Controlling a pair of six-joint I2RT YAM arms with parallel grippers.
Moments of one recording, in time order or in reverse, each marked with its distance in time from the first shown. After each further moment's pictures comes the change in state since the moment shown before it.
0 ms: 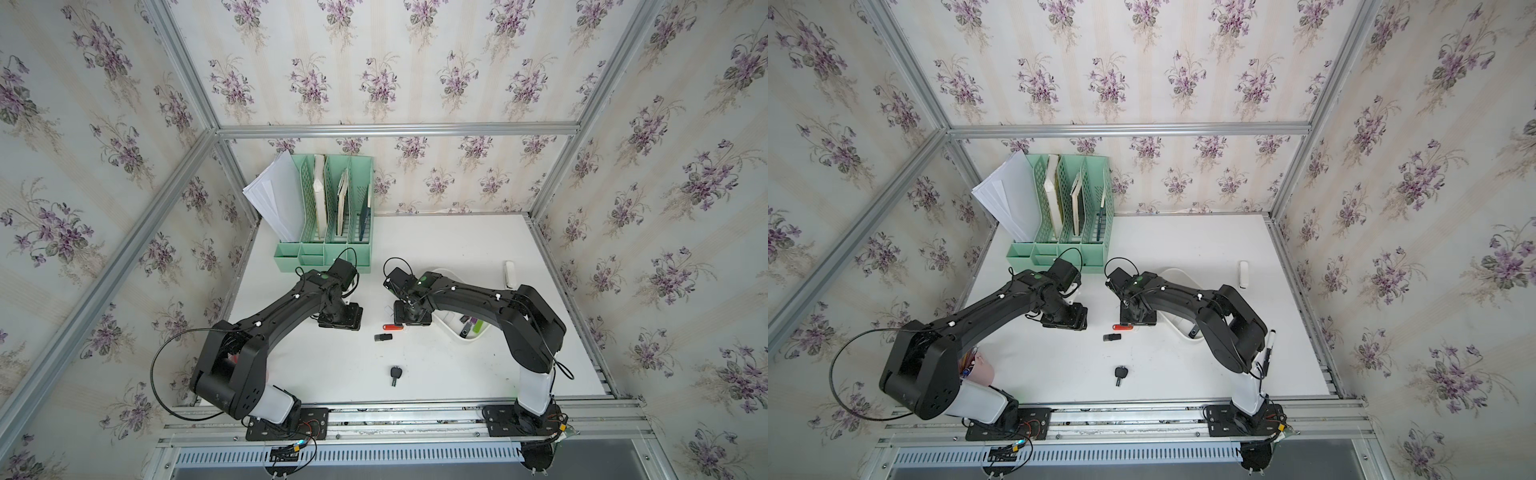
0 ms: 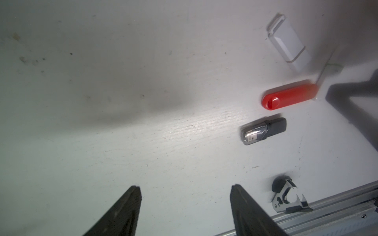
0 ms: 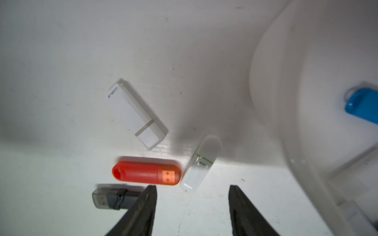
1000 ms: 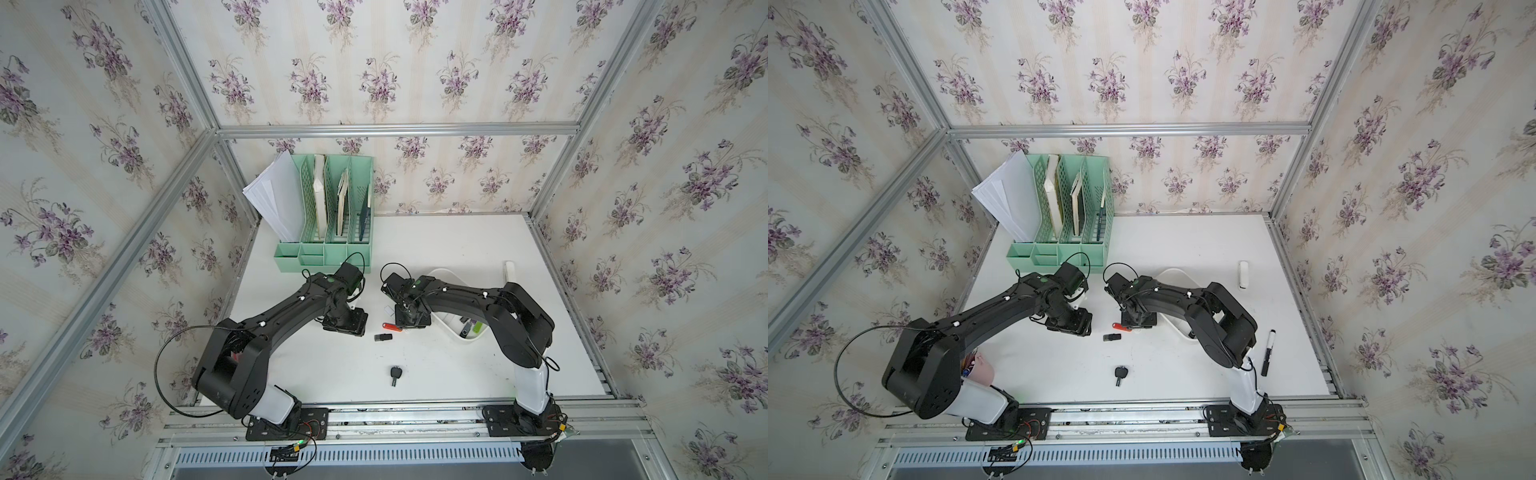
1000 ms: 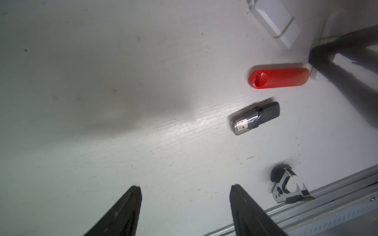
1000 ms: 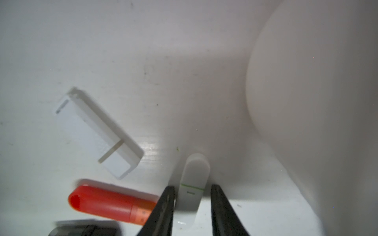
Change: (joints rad) left arm -0.061 0.010 -0.013 0.008 0.023 0.036; right arm 0.003 0.053 -0.017 0.026 0.032 0.000
